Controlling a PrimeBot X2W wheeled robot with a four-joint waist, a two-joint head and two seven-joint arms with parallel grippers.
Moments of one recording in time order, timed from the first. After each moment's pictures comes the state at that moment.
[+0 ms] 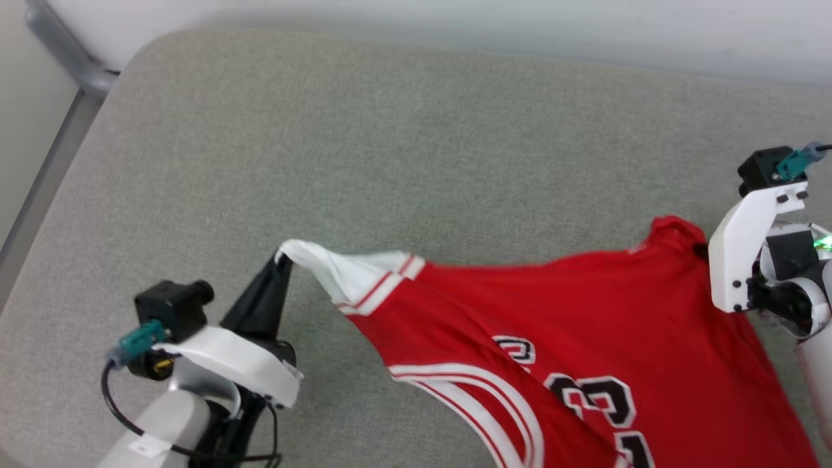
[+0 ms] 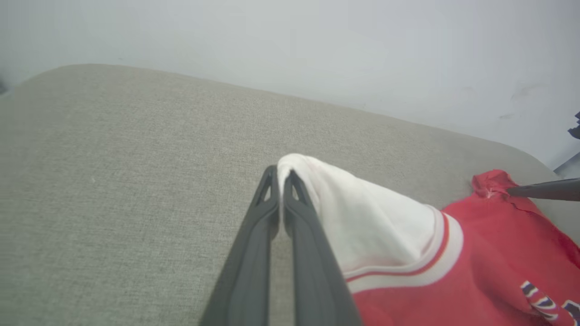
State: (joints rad) left arm -0.27 0.46 -0.51 0.09 -0.79 0.09 -0.21; right arm -0.59 -0.39 0.18 0.45 0.45 0.13 0.82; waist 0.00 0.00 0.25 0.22
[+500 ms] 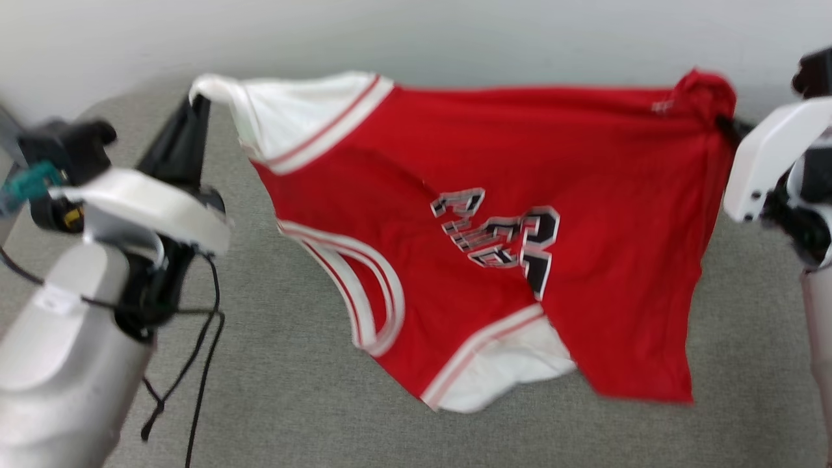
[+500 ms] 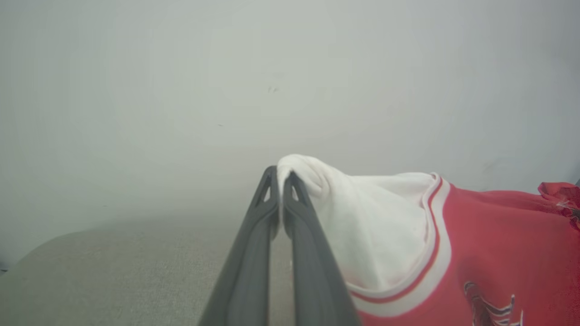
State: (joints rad) left arm -0.60 0.51 -0.41 0.23 -0.81 0.05 -0.16; right arm -0.71 -0.27 0.00 0.42 0.29 0.13 0.58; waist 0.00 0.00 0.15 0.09
